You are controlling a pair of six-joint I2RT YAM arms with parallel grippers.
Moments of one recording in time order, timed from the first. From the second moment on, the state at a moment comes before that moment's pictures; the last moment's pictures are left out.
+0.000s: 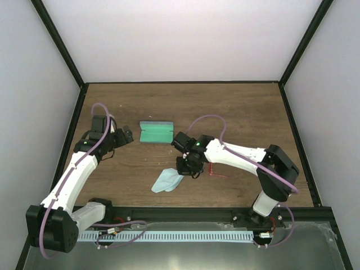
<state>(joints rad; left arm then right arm) -0.16 1.06 0.83 -0.62 0.01 -0.50 0.96 1.66 1.15 -0.83 -0.17 0.85</state>
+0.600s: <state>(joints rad) -0.17 1.10 0.78 -0.55 0.23 -0.44 0.96 1.76 1.27 -0.85 -0.11 0.88</state>
